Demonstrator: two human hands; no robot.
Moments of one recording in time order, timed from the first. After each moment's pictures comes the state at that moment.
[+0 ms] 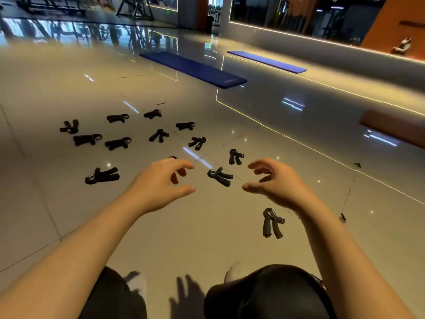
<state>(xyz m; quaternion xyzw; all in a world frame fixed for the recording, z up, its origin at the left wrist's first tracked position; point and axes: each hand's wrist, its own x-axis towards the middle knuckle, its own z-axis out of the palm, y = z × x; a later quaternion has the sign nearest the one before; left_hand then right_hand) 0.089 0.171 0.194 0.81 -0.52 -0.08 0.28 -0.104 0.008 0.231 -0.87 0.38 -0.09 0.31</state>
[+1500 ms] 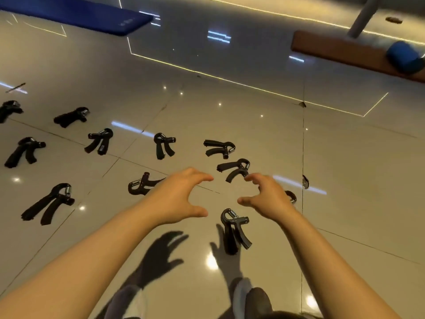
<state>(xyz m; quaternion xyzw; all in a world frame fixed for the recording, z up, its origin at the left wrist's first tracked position) 0.095 -0.211 0.083 0.64 -0.71 -0.27 0.12 -0.115 -0.282 0.065 -0.73 0.60 -0.07 0.33</state>
